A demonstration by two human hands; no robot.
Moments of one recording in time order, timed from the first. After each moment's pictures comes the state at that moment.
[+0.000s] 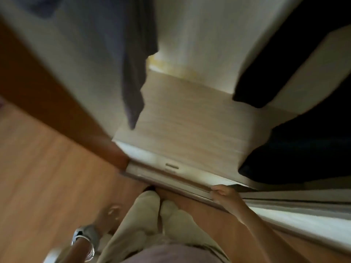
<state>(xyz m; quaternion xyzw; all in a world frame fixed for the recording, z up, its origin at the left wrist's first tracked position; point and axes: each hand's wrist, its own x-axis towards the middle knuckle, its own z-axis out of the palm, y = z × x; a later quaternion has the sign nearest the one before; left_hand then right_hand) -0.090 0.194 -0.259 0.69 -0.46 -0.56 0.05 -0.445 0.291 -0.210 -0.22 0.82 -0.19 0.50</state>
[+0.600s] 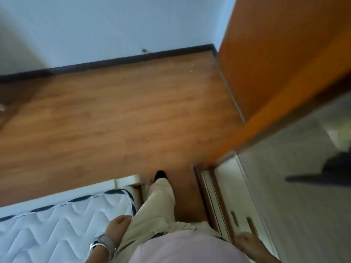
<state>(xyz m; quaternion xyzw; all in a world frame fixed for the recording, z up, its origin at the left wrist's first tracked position) 0.062 0.339 -0.270 0.83 0.02 -0.50 0.23 -0.263 0.150 -0.248 -0.50 0.66 0.24 0.50</state>
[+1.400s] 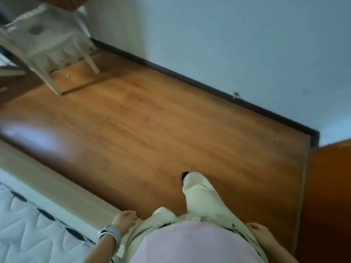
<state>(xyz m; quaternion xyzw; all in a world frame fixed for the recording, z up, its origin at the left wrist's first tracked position) 0.289 0.161 -0.279 0.70 0.38 -0.44 0.42 0.167 -0.206 -0.237 -0.69 0.49 0.34 0.41</state>
